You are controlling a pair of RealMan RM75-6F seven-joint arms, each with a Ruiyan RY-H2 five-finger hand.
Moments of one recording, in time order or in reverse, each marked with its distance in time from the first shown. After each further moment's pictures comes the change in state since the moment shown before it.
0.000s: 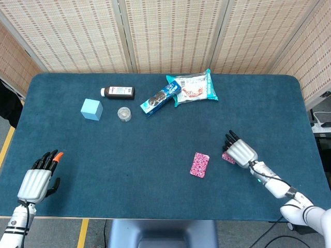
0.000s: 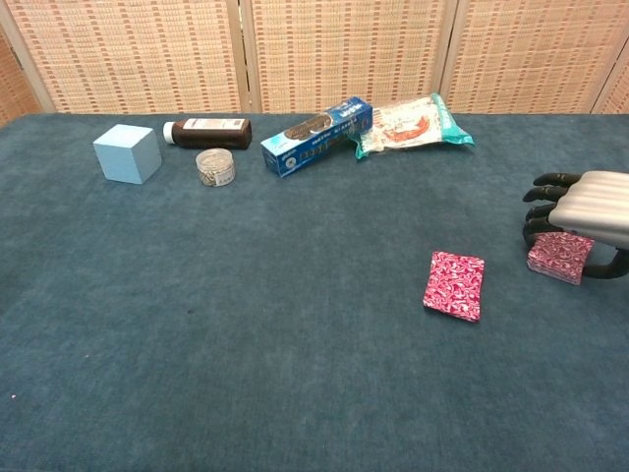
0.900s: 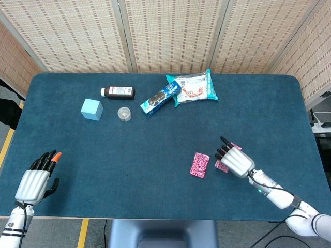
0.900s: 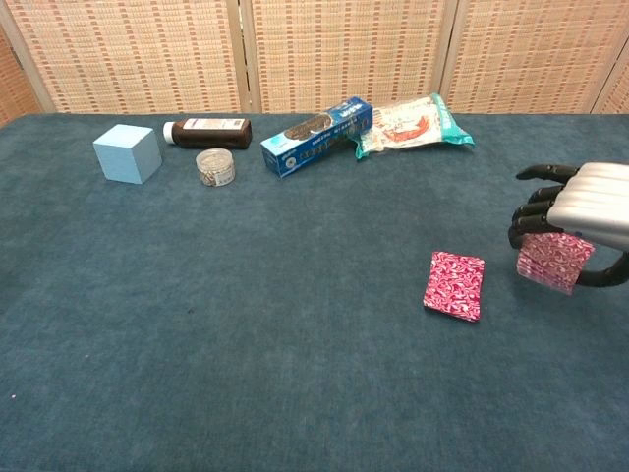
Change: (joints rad) left arm 0.009 0.015 0.005 -0.012 0.021 0.023 -0.021; right arm -0.035 0.111 -0.043 -0.237 -0.107 0.173 -0.026
